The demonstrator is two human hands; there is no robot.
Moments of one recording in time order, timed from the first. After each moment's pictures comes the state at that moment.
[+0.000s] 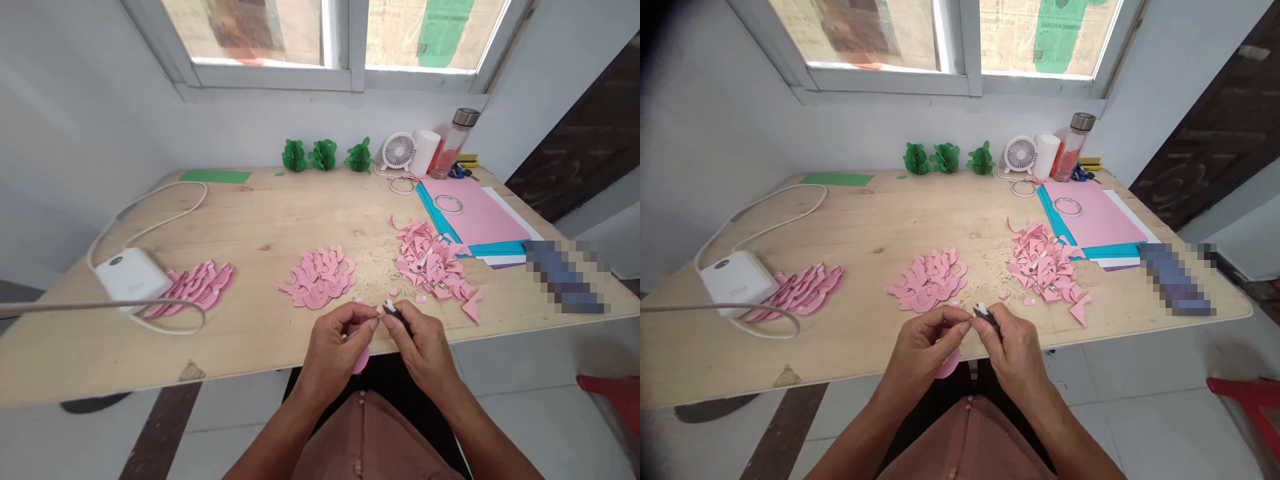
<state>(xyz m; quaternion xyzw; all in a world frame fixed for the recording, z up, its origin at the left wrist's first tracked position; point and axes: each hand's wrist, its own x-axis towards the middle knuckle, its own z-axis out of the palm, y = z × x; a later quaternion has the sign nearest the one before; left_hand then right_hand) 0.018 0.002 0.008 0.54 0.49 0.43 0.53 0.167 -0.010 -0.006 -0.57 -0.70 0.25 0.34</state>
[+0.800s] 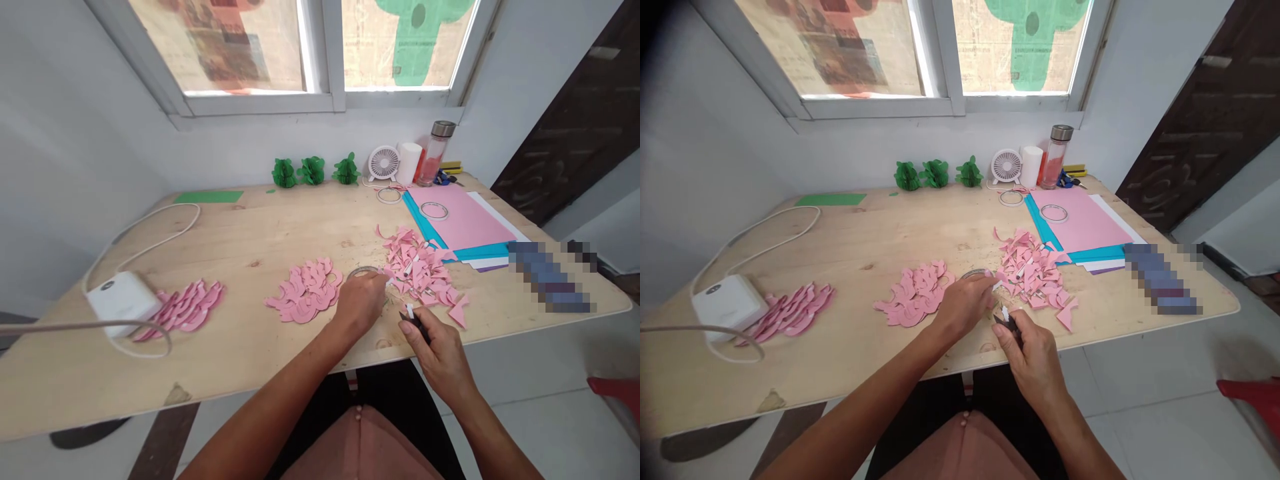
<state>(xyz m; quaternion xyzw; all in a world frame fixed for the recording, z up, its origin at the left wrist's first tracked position) 0.078 0.078 -0.014 0.84 0.47 0.22 0.13 0.213 -0.015 -0.016 -0.62 -0.66 0.22 0.35</state>
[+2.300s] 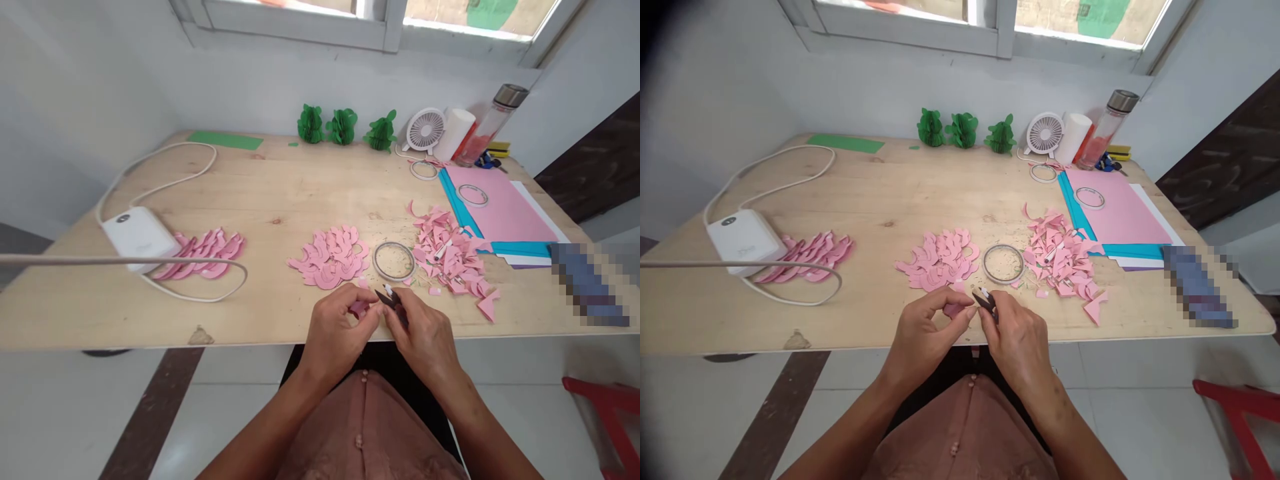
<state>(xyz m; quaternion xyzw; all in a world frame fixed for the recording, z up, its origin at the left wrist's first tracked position) 0.007 0.003 -0.005 0.63 0.53 0.44 0.35 0.158 -0.003 -0.022 -0.58 -0.78 0.05 0.23</state>
